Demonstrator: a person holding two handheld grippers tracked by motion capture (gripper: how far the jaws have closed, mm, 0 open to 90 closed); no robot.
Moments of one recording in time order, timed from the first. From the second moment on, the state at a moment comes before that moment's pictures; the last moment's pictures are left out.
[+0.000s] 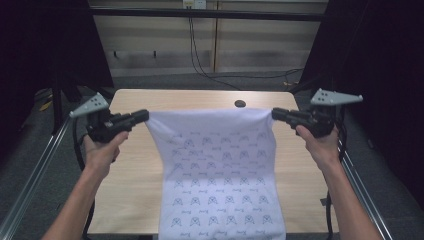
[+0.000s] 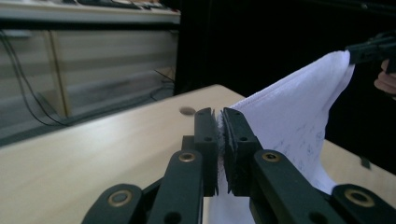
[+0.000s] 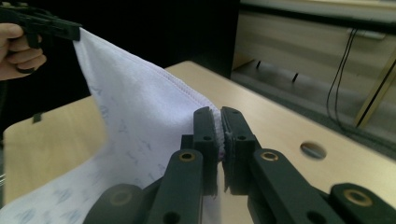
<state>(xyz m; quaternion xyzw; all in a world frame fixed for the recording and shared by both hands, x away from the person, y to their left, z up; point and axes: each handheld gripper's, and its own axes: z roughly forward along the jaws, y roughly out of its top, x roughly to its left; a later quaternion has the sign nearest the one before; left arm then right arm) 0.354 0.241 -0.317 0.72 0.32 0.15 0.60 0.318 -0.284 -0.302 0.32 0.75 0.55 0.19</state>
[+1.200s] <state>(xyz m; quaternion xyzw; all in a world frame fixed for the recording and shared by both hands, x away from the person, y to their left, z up) 0.322 0.186 -0.496 0.85 0.34 0.01 0.40 0.309 -0.272 -0.495 0.40 0.84 0.35 0.10</state>
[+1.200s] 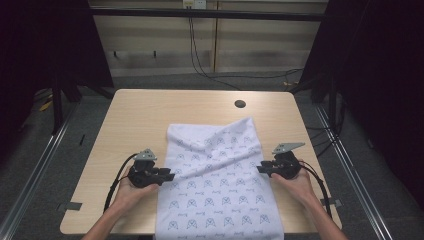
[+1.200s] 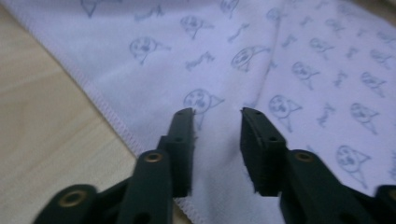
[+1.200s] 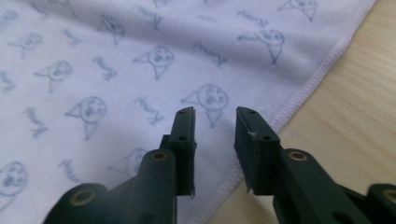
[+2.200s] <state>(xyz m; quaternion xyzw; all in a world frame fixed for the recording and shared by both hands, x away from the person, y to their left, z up) 0.315 0.200 -0.487 0.84 0.34 0.02 0.43 0.272 -0.285 -0.484 0.41 0.81 0.40 0.11</state>
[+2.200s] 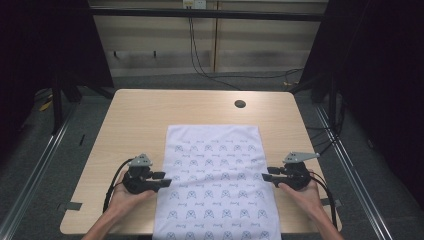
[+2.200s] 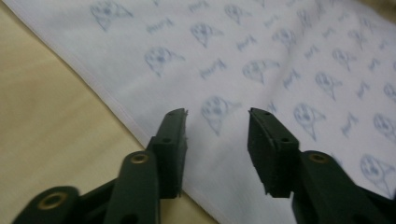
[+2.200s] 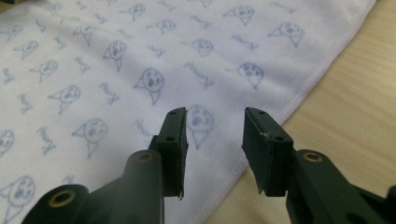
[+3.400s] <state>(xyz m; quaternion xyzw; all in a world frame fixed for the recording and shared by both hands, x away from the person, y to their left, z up) 0.320 0.196 -0.501 0.86 0.31 0.02 0.39 0.286 -0.244 -0.495 0.38 0.86 0.34 0.08</state>
